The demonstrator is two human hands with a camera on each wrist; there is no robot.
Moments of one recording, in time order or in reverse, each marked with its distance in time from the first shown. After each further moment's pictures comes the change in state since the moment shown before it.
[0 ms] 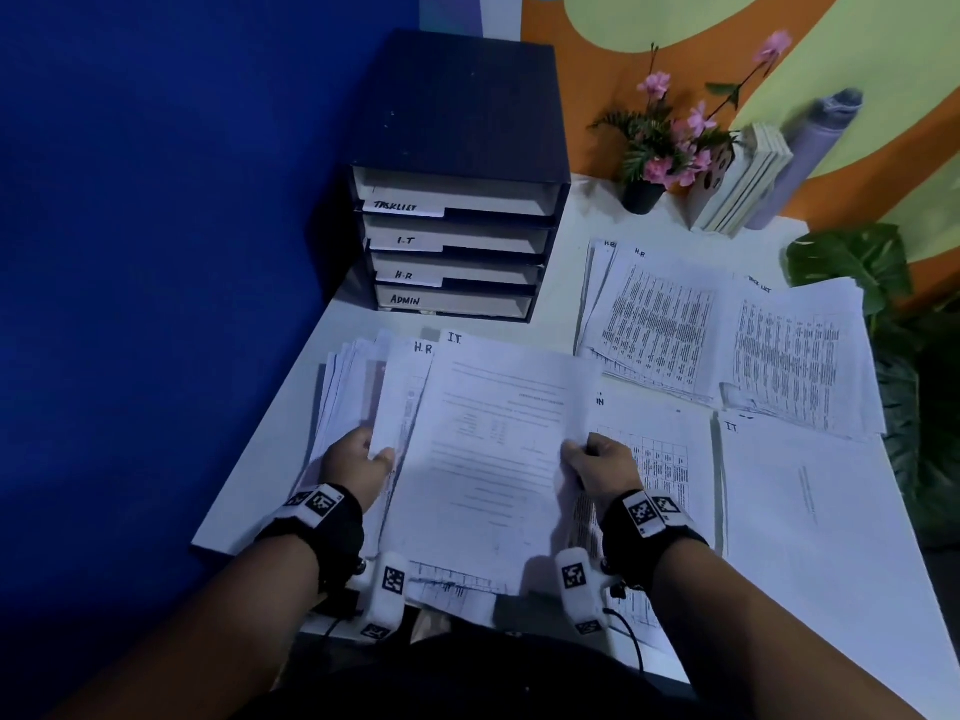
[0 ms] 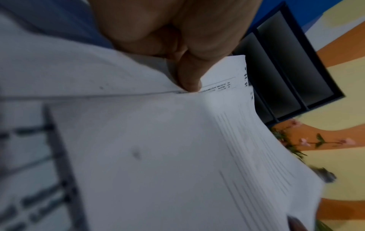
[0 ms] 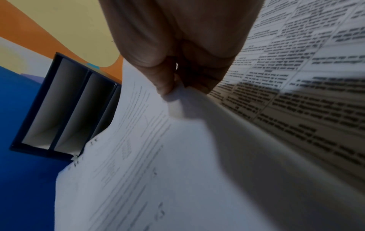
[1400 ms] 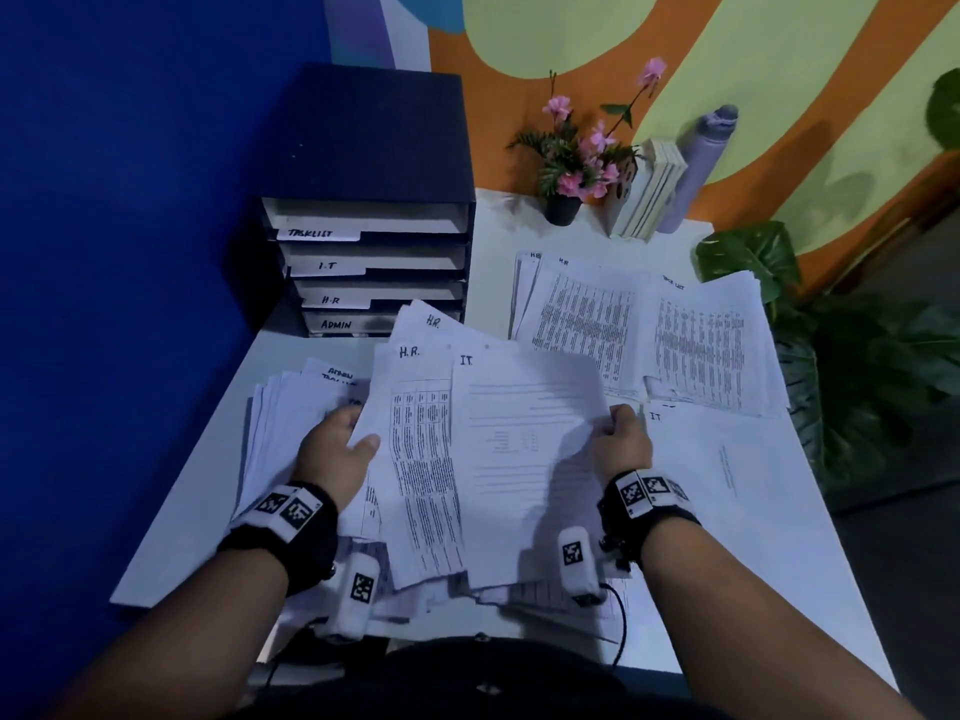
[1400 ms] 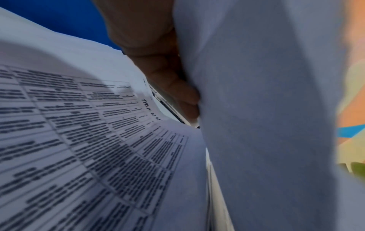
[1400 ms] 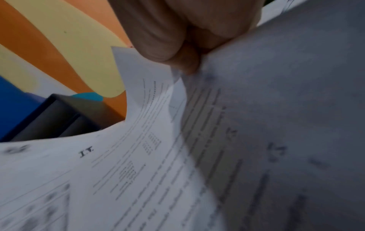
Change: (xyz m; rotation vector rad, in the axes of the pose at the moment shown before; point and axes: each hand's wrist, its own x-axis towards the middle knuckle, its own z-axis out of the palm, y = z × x) left_hand -0.014 0.064 0.019 -0.100 -0.007 0.212; right_hand 0.004 -0.014 -0.095 -0.226 0.348 -0.112
